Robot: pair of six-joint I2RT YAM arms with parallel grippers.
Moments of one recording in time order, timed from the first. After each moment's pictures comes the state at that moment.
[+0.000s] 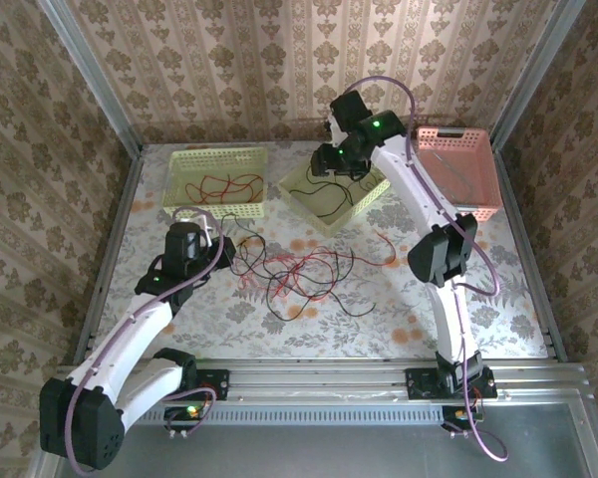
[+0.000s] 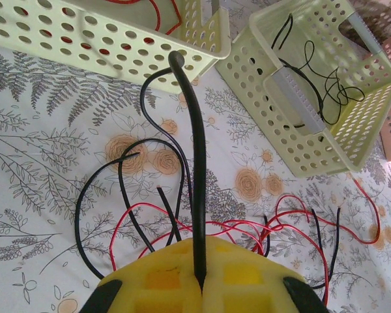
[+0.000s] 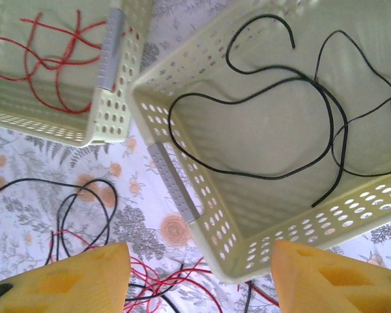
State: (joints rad) left arm -0.34 0.92 0.60 -0.28 0.15 -0.57; right arm 0.42 2.19 2.42 -1.25 -0.15 0.32
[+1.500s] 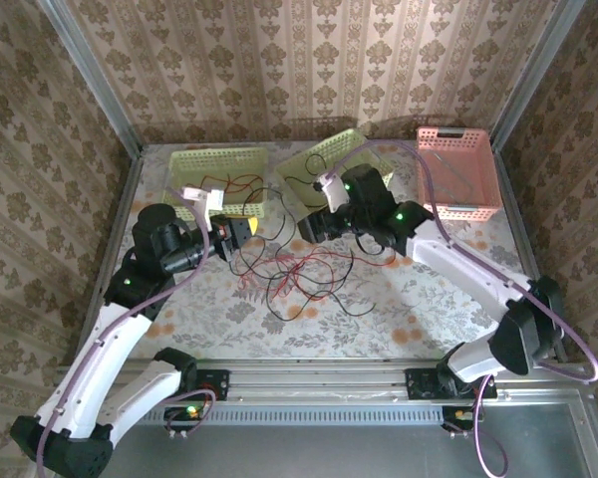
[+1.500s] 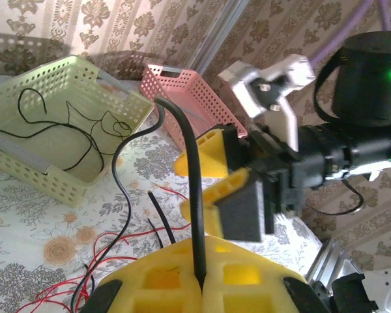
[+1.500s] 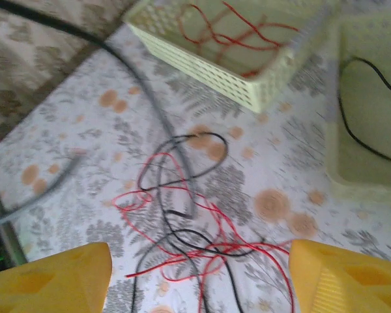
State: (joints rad) left arm -0.44 0.81 0.91 -0.33 0.55 -0.43; right arm 0.63 1.45 1.27 -0.44 -0.26 0.14
